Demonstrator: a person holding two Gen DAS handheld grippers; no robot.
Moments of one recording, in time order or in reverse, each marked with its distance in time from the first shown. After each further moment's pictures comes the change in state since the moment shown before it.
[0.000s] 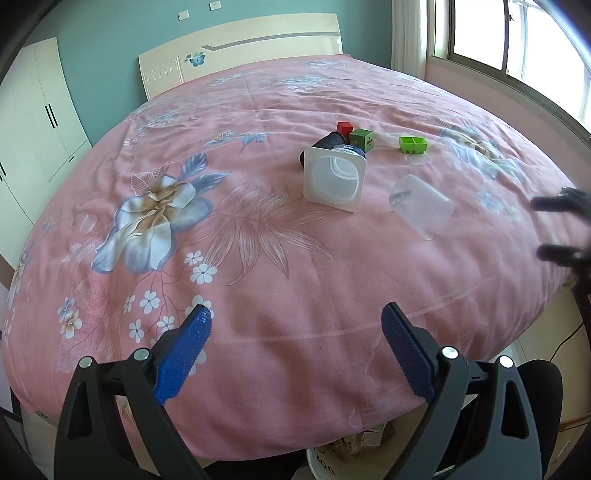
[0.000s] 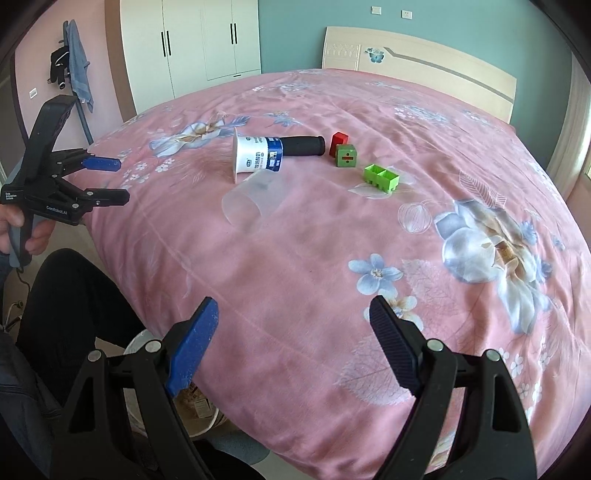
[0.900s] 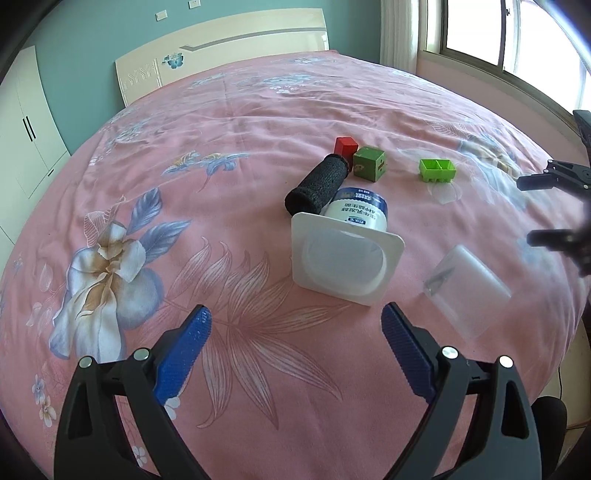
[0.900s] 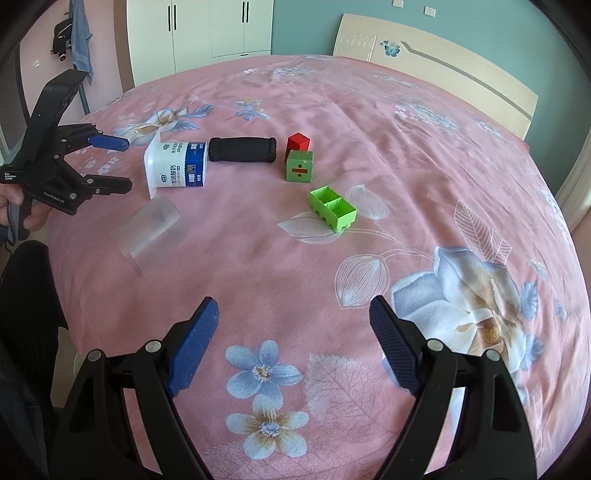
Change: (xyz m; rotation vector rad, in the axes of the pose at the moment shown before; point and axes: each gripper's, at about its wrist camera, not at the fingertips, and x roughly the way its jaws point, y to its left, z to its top) left arm 0.085 -0.006 0.077 0.035 0.016 -0.060; right arm 0.067 -0.078 0.062 -0.101 0.077 -0.018
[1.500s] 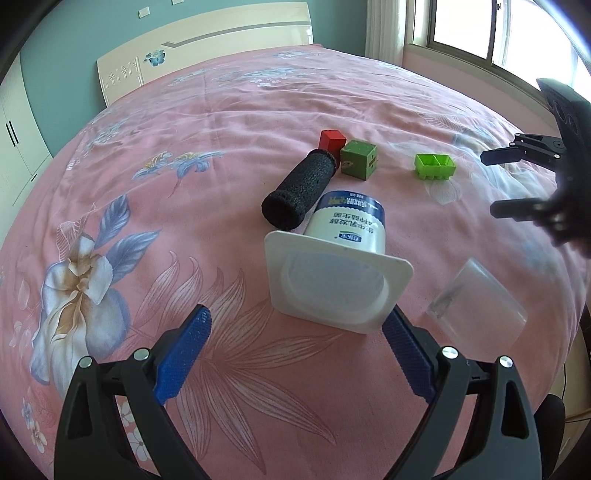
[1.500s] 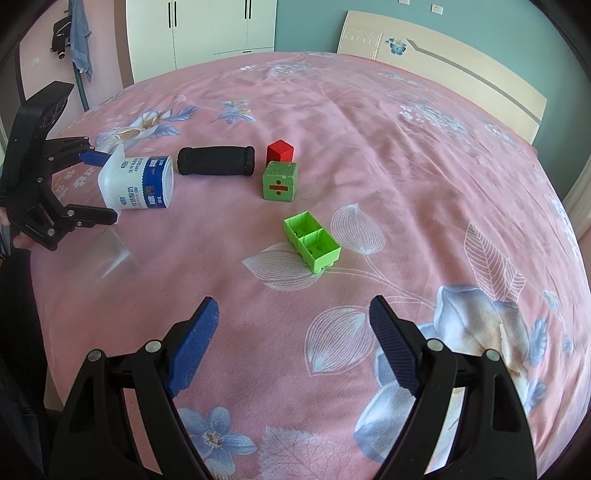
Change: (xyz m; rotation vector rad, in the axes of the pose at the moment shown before) left arm 0.029 -0.004 0.012 0.034 0.017 -0.045; right arm 0.039 -0.023 0.035 -0.020 -0.001 0.017
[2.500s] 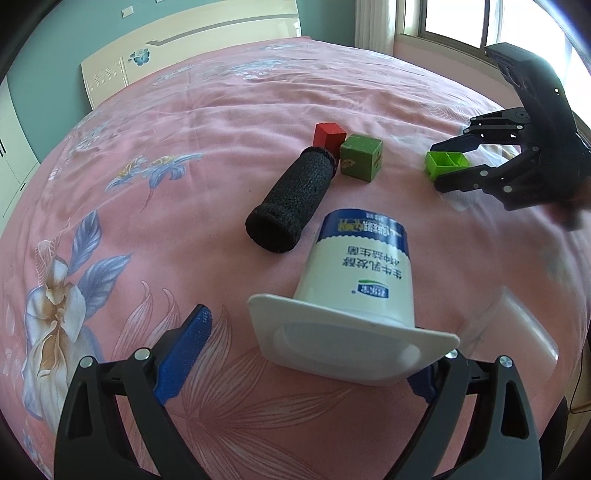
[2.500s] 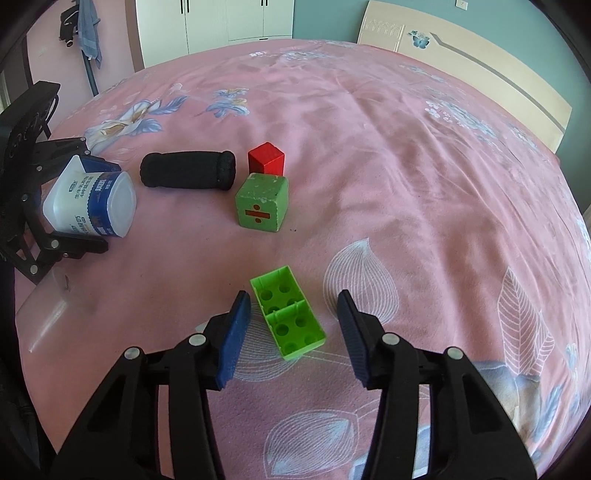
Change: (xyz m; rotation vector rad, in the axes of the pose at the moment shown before) left arm 0.034 -0.001 0.020 0.037 0.025 -0.023; right arm 0.060 -0.019 0.040 -0.050 0.052 0.055
